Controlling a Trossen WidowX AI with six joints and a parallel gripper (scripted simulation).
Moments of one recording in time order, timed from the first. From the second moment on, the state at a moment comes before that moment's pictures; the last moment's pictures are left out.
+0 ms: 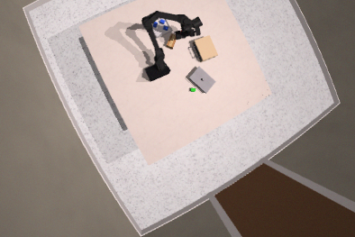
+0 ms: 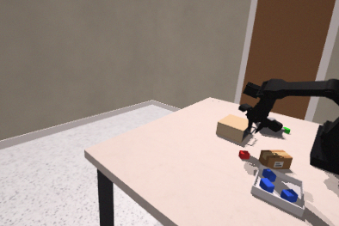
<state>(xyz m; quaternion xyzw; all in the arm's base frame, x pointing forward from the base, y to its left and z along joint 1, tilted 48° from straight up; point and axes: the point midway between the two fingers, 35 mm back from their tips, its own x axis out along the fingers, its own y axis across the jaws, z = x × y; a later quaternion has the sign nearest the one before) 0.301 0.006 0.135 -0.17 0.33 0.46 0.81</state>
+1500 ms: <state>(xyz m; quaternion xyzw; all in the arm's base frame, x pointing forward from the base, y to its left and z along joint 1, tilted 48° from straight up) 0.302 -0.046 0.005 -0.27 0.24 0.44 0.82</state>
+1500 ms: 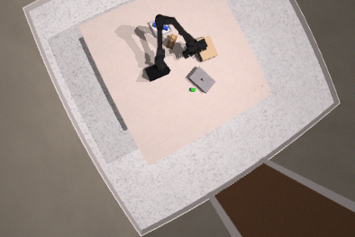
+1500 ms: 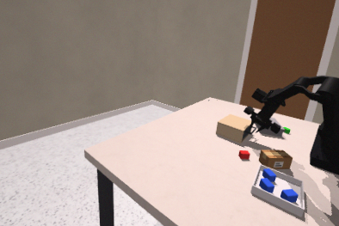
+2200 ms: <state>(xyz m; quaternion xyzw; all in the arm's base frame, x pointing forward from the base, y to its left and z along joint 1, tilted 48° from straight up) 0.308 -0.035 -0.007 -0.26 0.25 0.44 0.82</state>
